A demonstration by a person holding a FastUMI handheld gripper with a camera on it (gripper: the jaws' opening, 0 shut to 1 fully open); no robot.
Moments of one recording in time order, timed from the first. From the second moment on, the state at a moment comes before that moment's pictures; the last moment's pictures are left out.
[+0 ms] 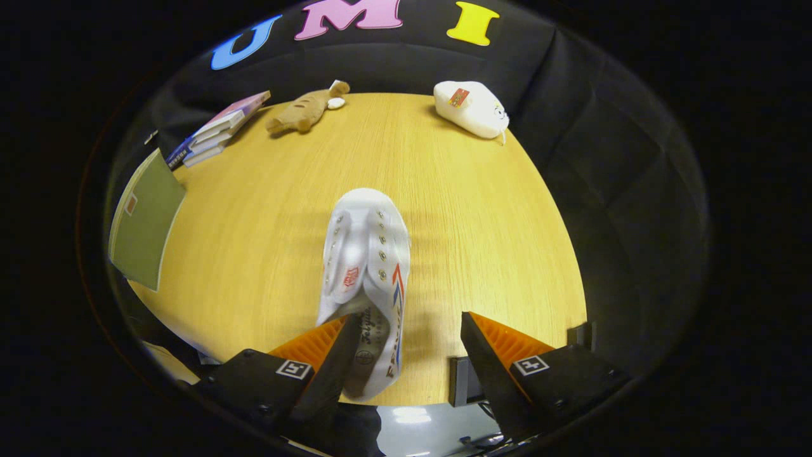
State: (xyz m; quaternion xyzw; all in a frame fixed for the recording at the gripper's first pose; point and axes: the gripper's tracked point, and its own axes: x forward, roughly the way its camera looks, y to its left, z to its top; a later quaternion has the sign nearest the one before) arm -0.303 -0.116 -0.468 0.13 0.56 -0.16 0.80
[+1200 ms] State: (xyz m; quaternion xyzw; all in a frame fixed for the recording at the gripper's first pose) arm -0.205 -0.108 -0.391 0.26 0.47 -0.18 0.82
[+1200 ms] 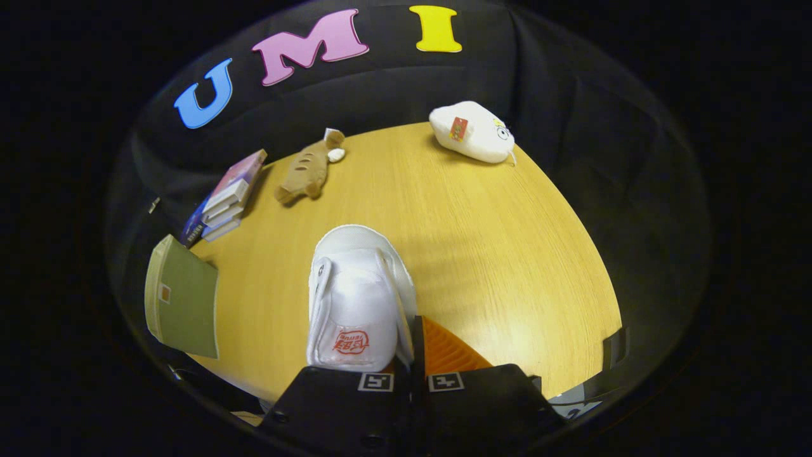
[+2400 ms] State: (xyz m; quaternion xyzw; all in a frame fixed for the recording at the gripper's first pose) arm 0.016 0.275 -0.277 0.26 0.51 -0.08 0.81
